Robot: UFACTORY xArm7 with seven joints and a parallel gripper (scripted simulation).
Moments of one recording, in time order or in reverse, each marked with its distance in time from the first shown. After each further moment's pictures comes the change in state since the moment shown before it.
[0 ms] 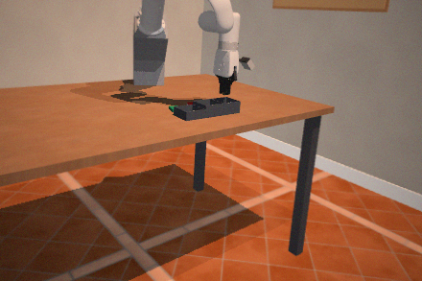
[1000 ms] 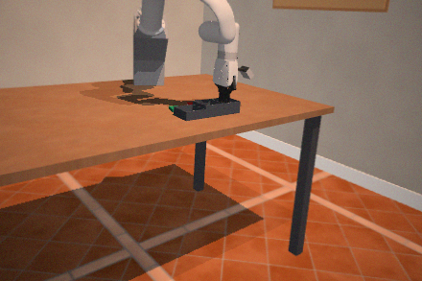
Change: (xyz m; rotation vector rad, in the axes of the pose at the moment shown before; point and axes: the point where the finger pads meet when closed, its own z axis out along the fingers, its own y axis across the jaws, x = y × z) arm 0.000 0.000 0.036 -0.001 -0.001 0.001
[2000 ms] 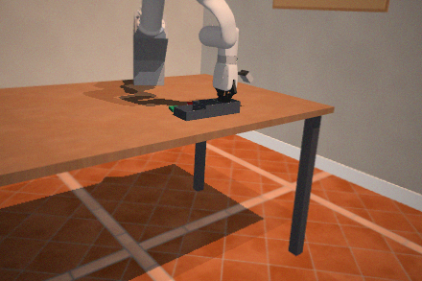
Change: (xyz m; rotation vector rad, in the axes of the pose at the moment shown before) arm 0.000 0.000 0.016 -0.001 0.000 0.000
